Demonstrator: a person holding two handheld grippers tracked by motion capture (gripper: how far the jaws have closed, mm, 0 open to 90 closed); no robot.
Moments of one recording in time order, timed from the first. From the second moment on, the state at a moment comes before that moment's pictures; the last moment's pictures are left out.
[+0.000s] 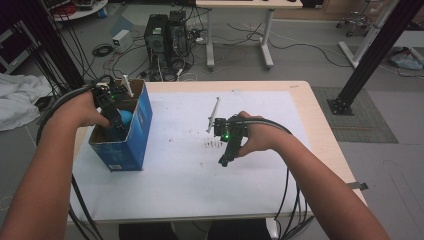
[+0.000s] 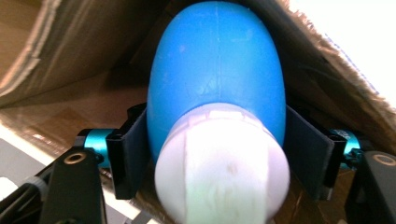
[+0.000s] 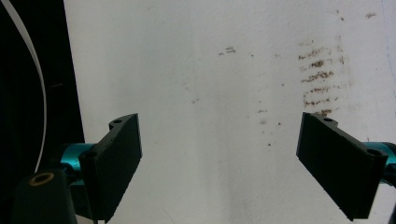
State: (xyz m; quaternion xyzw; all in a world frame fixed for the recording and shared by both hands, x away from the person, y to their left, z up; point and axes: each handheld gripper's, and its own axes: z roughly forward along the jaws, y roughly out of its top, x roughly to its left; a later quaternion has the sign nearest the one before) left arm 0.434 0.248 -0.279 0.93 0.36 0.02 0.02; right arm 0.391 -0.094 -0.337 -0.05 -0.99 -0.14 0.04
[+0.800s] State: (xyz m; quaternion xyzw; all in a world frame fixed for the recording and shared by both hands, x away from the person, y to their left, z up) left arm 0.421 0.245 -0.218 0.93 0.35 0.05 0.04; right arm 0.390 -0.095 -0.324 -0.06 -0.99 -0.15 0.04
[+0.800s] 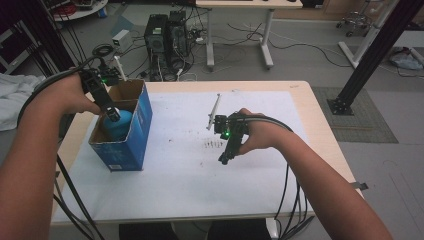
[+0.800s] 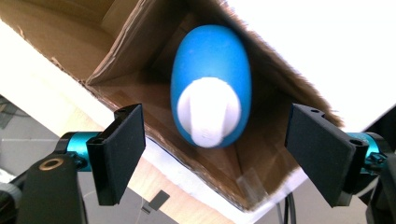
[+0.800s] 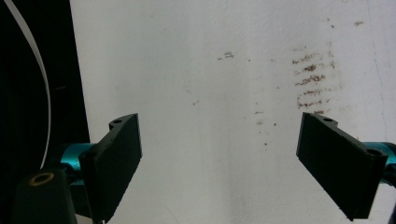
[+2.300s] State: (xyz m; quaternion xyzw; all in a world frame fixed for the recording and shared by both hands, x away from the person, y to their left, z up) left arm 0.396 0.091 -0.264 1.00 0.09 -0.03 0.01; right arm 0.392 -0.115 -0.308 -0.06 -0.99 -0.11 0.02
